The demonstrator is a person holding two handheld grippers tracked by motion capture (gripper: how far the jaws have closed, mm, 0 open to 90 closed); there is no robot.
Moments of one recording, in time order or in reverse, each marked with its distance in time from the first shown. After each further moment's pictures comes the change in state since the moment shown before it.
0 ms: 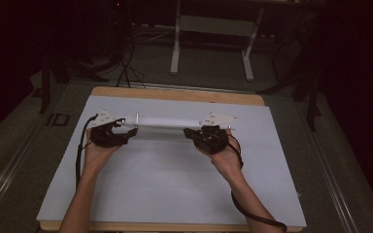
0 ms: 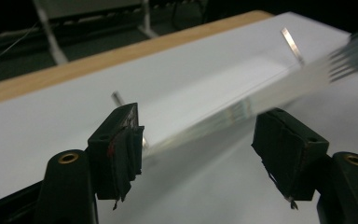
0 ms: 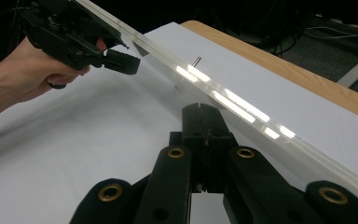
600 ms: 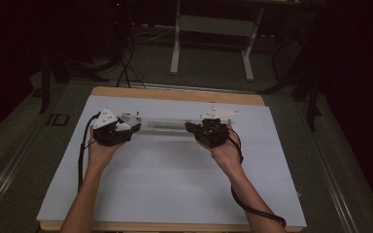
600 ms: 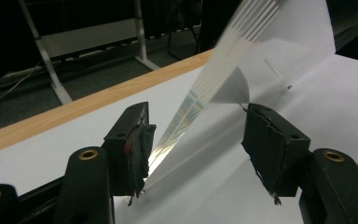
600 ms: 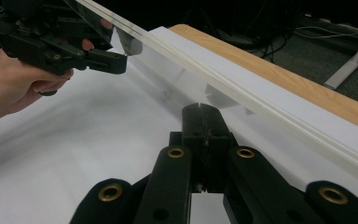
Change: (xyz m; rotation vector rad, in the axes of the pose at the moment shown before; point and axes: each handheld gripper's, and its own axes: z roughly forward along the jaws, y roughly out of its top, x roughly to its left) left arm -0.008 0.008 0.001 -0.094 0.001 0.046; right arm -0.012 0.011 0.004 -0.001 -0.032 0.012
